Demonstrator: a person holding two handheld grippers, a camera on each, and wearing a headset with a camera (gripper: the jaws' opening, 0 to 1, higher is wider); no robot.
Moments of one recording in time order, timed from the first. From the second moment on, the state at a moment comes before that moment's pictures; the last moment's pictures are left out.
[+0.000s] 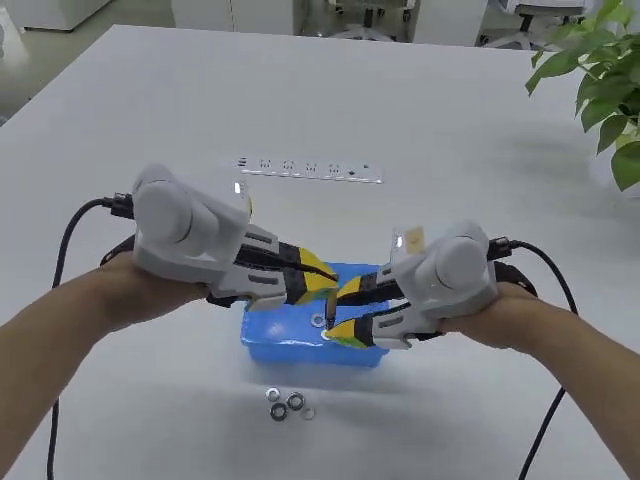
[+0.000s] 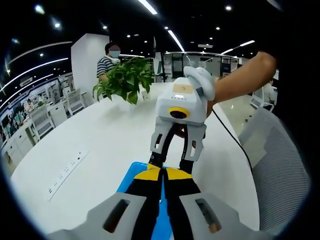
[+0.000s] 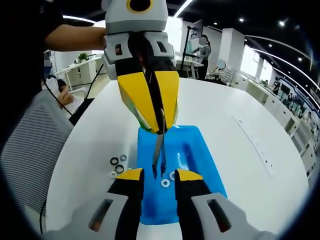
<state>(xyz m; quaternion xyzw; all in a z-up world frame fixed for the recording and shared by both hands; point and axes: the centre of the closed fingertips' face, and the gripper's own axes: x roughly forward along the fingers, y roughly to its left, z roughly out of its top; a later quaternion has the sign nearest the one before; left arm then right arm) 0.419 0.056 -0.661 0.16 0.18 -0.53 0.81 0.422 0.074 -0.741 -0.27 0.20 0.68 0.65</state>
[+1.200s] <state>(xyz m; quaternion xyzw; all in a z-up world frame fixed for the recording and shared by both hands) 0.391 0.063 -0.638 0.16 0.17 -0.52 0.82 0.402 0.029 -0.717 -0.23 0.21 0.63 0.71</state>
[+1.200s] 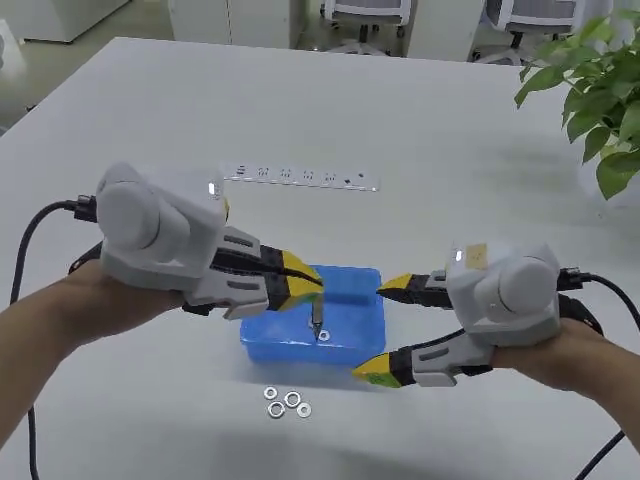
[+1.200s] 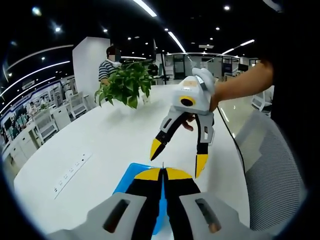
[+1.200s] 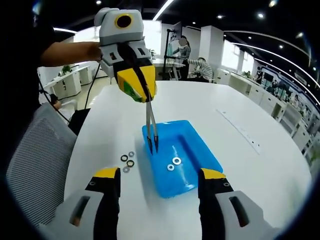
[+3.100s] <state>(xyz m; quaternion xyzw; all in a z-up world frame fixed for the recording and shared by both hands) 0.347 0.054 -0.683 0.15 0.21 -0.54 0.80 0.371 0.003 -0.731 -0.22 0.23 0.62 0.71</state>
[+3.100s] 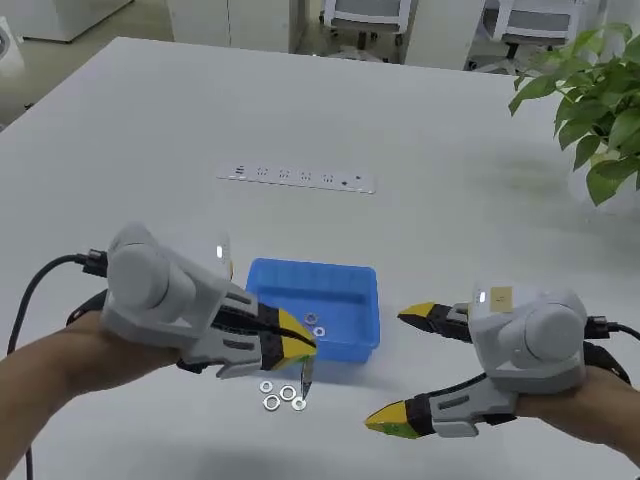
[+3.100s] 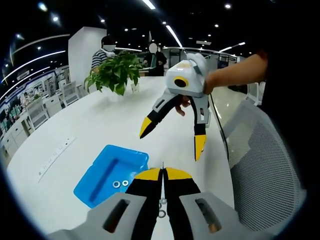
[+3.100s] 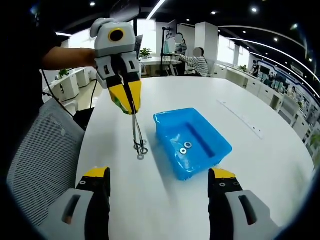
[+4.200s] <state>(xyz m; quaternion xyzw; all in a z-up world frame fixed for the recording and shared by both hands) 0.343 0.057 -0.695 0.14 0.22 -0.54 0.80 0.363 0.005 -0.738 -0.22 0.25 0.63 0.70</state>
